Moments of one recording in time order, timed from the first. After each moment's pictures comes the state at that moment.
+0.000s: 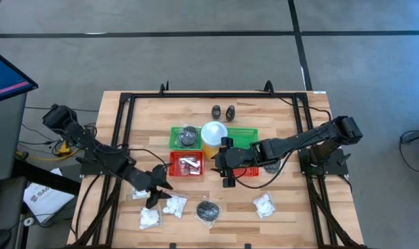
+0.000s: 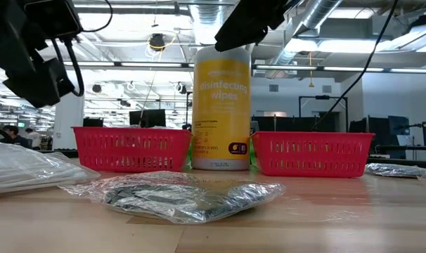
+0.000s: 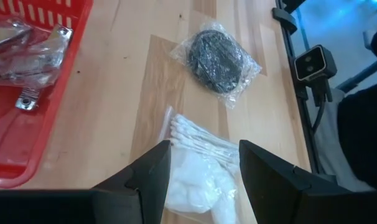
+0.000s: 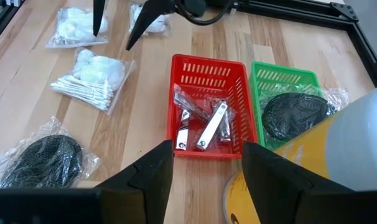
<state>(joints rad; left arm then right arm) -0.60 1.14 0.43 0.02 -0.22 -0.72 0.24 1.63 1.22 -0.29 0.26 0.00</state>
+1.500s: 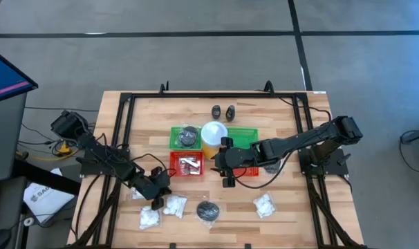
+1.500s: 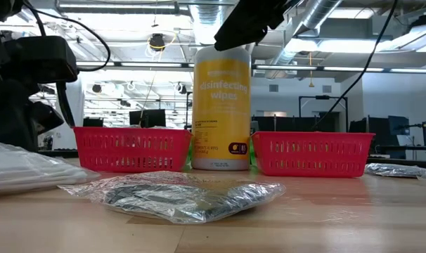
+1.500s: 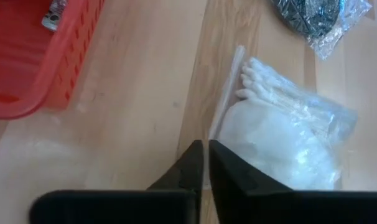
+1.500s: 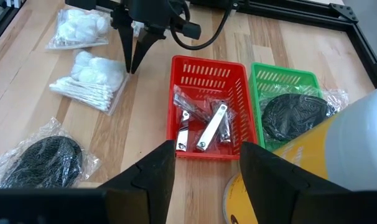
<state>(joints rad) -0.63 1.38 0.43 0.02 -0.28 -0.80 0.24 1.63 1.22 -0.28 0.26 0.00</state>
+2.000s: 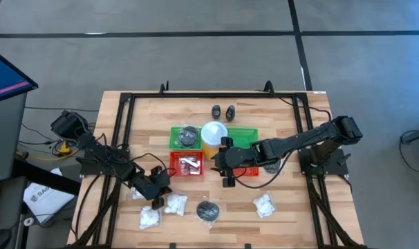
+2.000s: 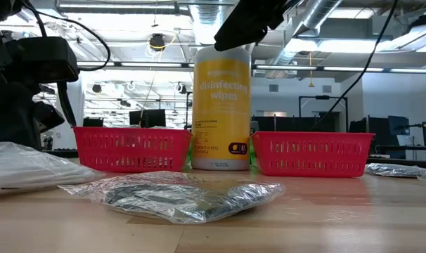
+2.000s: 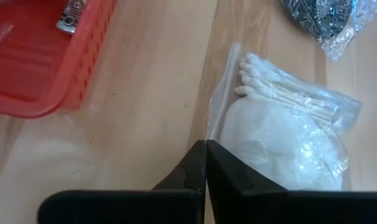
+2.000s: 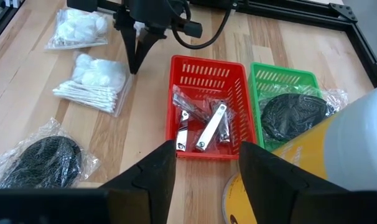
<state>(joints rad) -0.63 1.38 0.43 0.00 -0.31 -0.80 0.24 1.63 1.22 -0.28 0.26 0.00</state>
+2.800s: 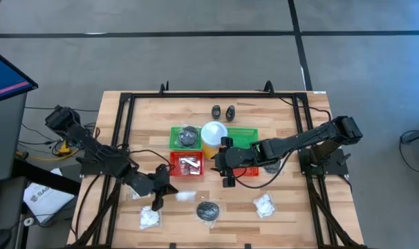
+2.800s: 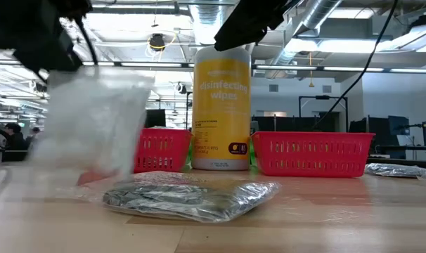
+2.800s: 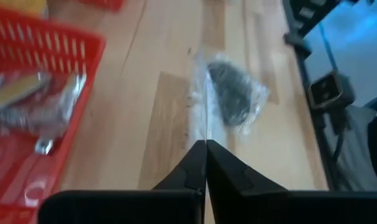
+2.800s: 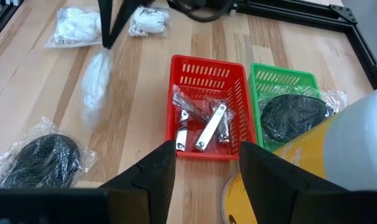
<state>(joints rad) -0.63 1.22 0.54 0.00 -0.37 -0.68 0.24 1.63 1.22 -0.28 0.26 -0.01</state>
